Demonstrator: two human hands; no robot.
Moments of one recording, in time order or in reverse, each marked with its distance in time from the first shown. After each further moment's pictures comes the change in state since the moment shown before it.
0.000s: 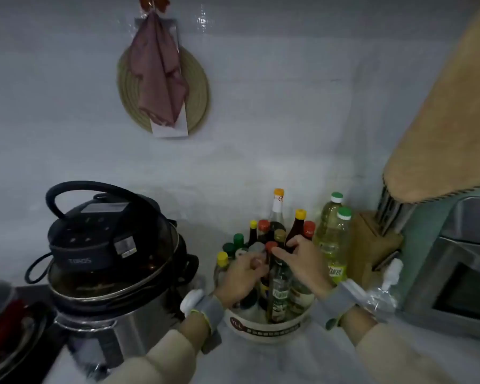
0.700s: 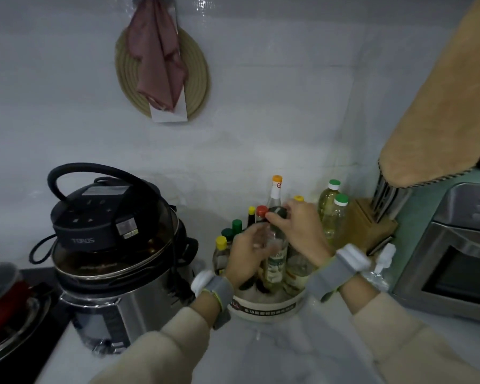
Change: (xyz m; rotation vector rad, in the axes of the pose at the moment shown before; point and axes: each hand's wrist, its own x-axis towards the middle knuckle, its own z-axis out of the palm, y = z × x) left_hand -0.005 0.024 0.010 -0.080 0.142 0.194; right_hand -0.006 -0.055 -0.036 -0.045 0.108 -0.277
